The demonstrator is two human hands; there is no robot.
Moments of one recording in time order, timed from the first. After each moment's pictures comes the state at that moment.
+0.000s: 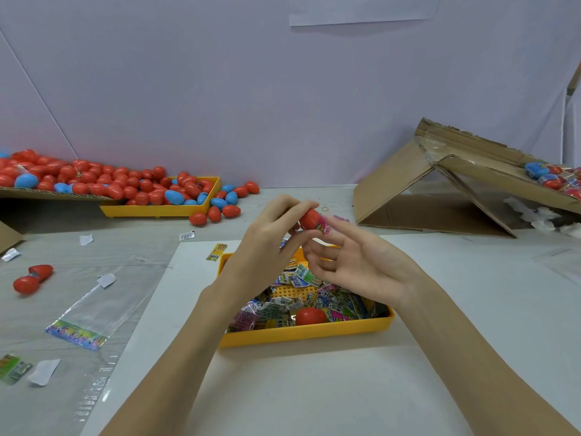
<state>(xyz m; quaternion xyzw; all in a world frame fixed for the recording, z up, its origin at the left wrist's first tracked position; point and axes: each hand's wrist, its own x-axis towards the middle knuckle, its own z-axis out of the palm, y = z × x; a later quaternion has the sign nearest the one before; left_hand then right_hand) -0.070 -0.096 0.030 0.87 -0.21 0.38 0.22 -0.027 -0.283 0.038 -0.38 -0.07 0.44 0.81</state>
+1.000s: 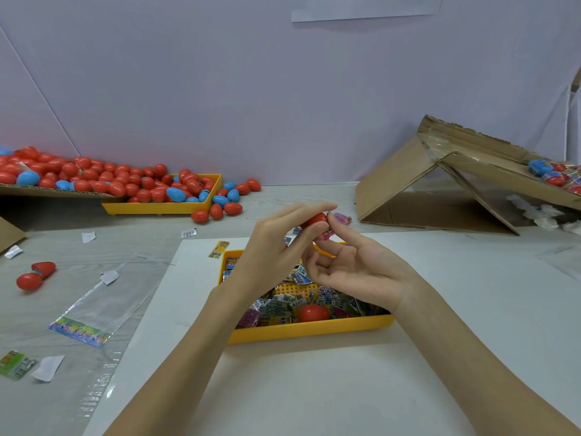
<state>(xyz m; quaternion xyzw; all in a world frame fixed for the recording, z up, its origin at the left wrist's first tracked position) -0.075 -0.104 0.030 0.84 -0.24 0.32 0.38 -0.035 -0.274 0.033 -0.25 0.02 0.50 0.83</state>
